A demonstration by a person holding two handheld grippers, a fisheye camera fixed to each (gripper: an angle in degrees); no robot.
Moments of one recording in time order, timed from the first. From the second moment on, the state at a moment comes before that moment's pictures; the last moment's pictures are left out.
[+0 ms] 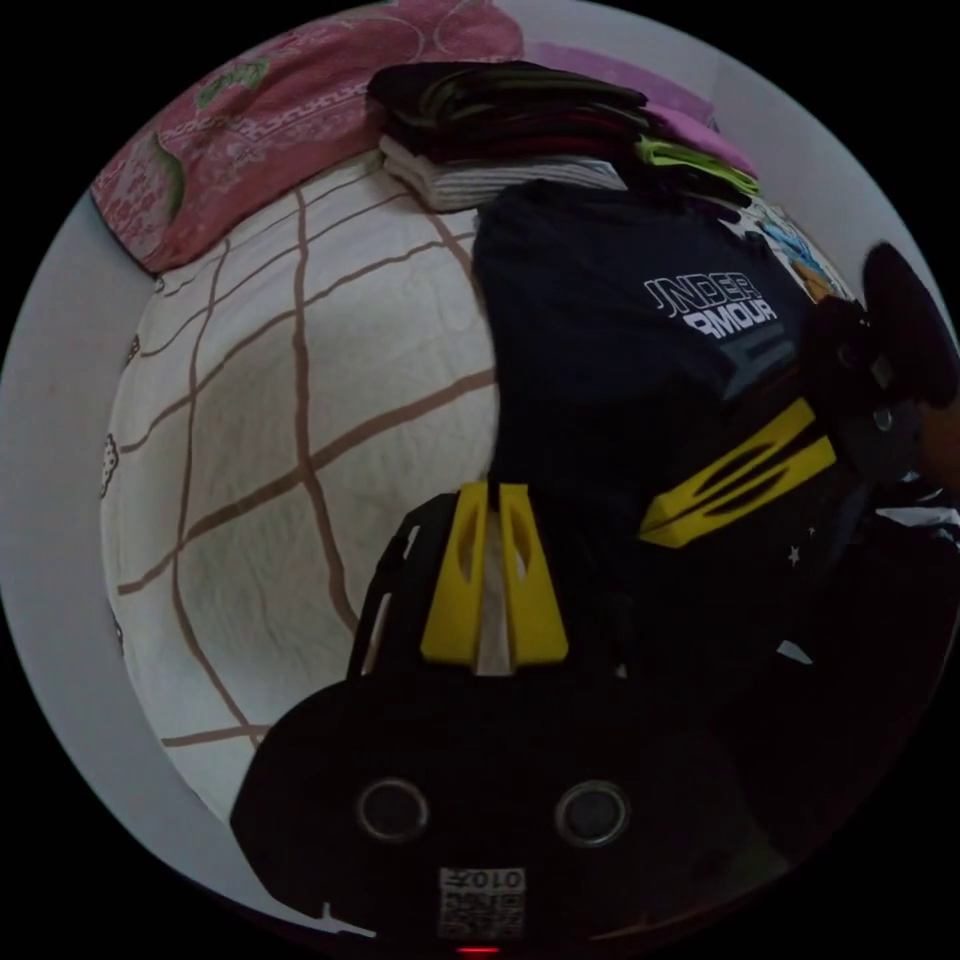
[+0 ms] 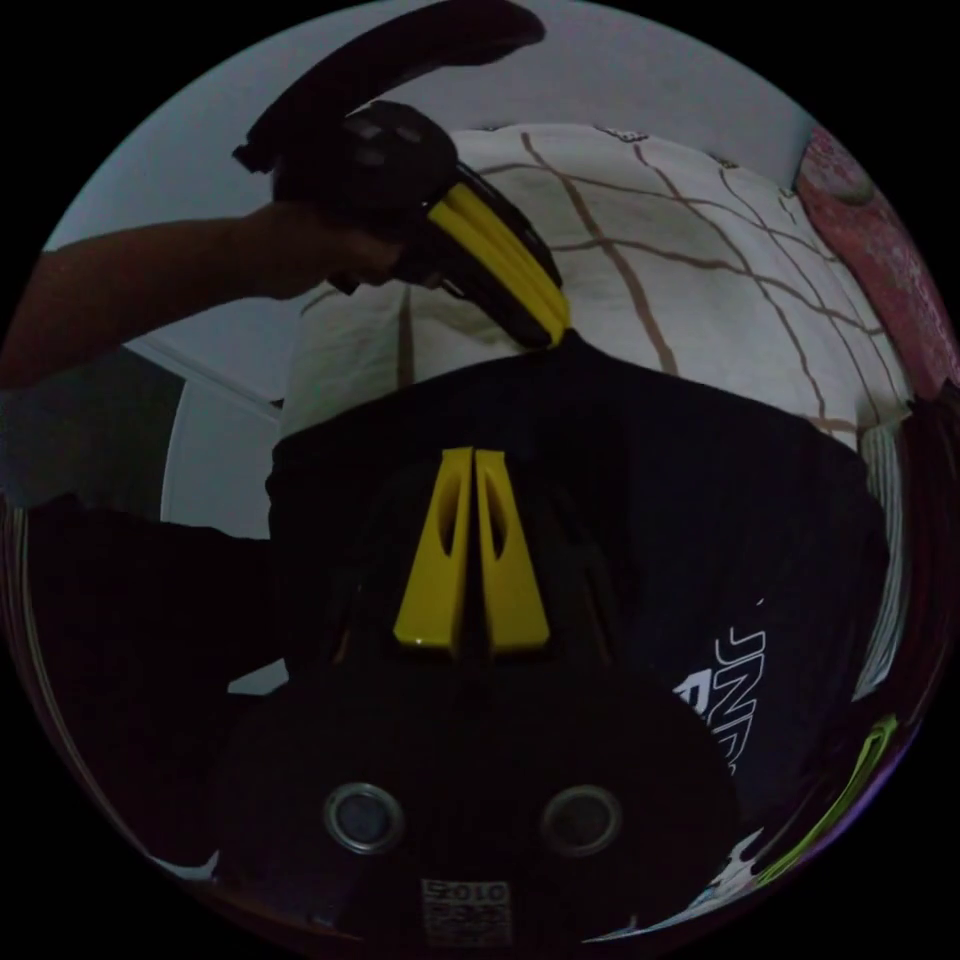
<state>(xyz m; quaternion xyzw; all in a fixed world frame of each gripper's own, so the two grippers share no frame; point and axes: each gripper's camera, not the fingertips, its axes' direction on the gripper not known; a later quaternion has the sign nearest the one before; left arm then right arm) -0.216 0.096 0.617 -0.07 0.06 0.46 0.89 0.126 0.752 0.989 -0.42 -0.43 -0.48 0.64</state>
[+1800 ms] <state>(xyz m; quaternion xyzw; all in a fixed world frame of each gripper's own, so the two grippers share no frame) 0.288 0.163 0.568 0.06 0.20 0.65 0.73 1.005 0.650 0.802 -0.40 0.06 0.14 0.90</state>
